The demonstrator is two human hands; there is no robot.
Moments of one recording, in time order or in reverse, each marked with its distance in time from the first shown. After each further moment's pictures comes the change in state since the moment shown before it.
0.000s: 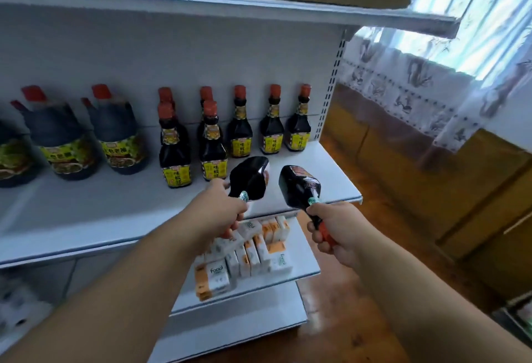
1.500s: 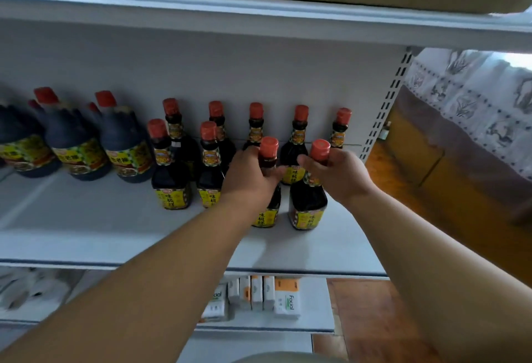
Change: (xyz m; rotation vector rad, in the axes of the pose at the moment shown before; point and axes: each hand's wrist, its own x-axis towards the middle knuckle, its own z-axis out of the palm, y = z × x) left_hand 0.153 0.083 0.061 0.394 0.602 0.302; right_hand 0.195 -0.136 -0.012 -0.665 -0.020 -0.708
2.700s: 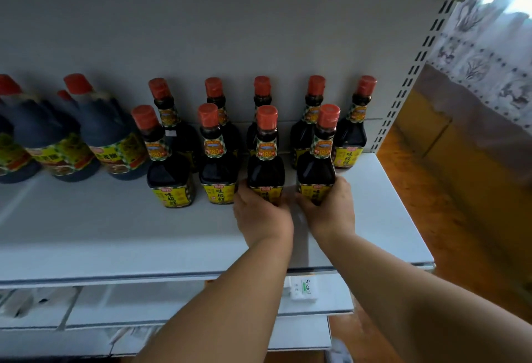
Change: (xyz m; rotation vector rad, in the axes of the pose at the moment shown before) left_hand -0.015 -0.069 0.091 -0.157 0.258 -0.350; right_hand -0.017 0.064 0.125 0.111 0.260 0.204
